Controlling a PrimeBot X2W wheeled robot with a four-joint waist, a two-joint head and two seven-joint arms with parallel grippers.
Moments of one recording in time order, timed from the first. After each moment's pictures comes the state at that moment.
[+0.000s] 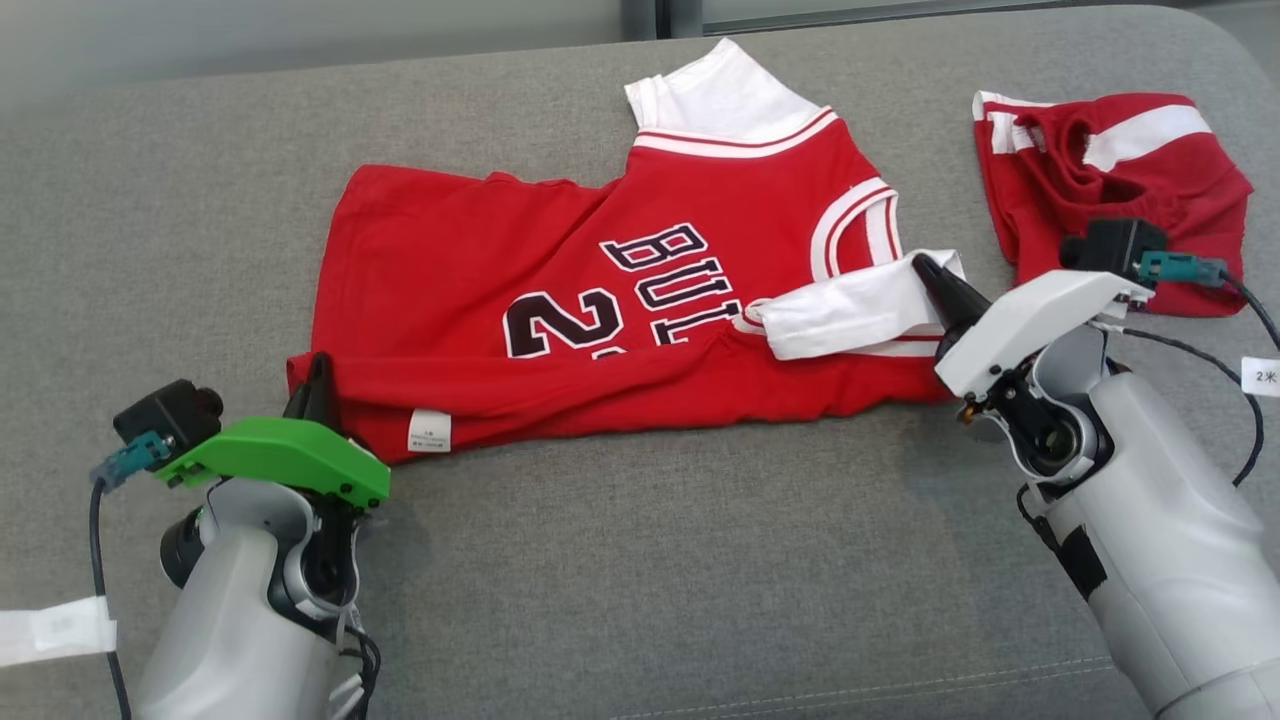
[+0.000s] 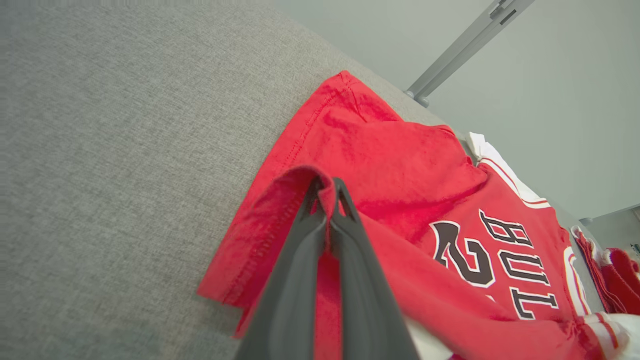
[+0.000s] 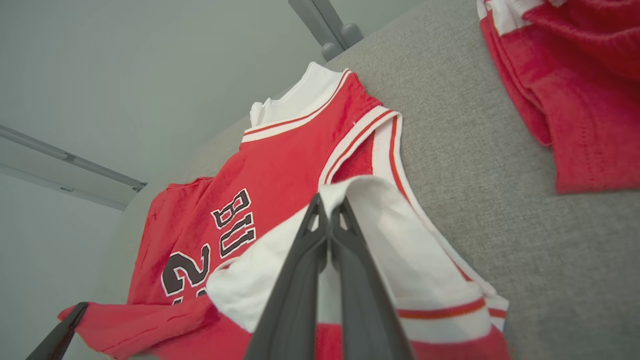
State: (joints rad) left arm -0.38 0.07 -0.24 0.51 -0.88 0.12 -0.12; right arm -0.50 -0.17 0.32 0.55 0.87 0.02 0.13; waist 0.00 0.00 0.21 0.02
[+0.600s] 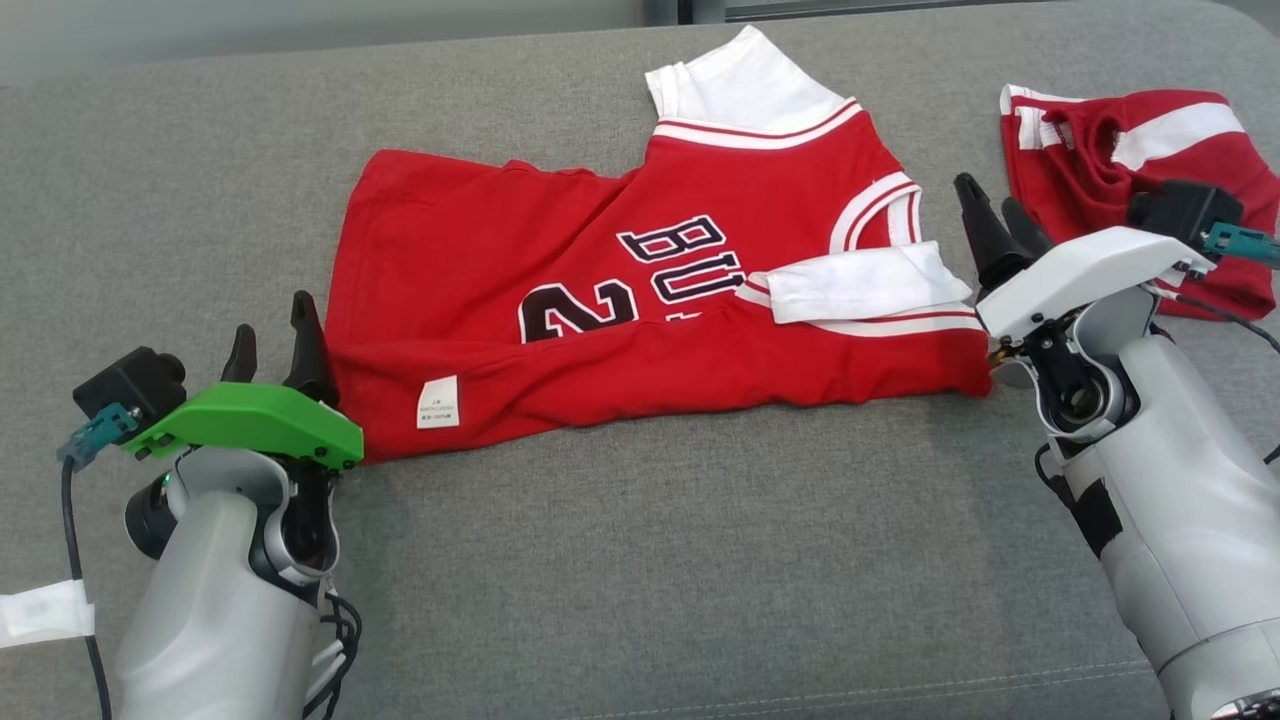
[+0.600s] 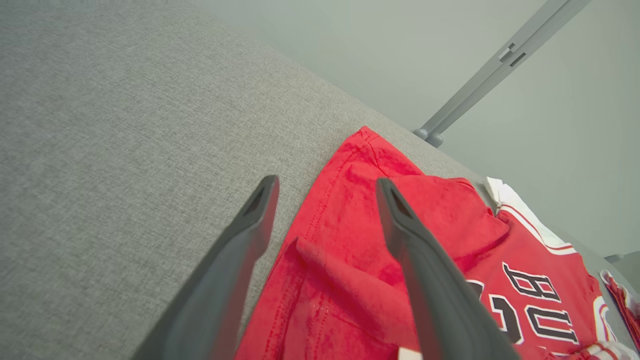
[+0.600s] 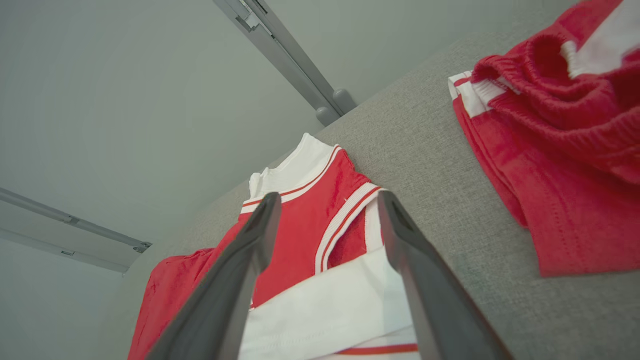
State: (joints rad) left arm -0.49 0.07 -0.21 0.61 -0.84 0.12 -0.20; right arm -0.61 -0.15 0.25 0.68 0.86 0.04 0.00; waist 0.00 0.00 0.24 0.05
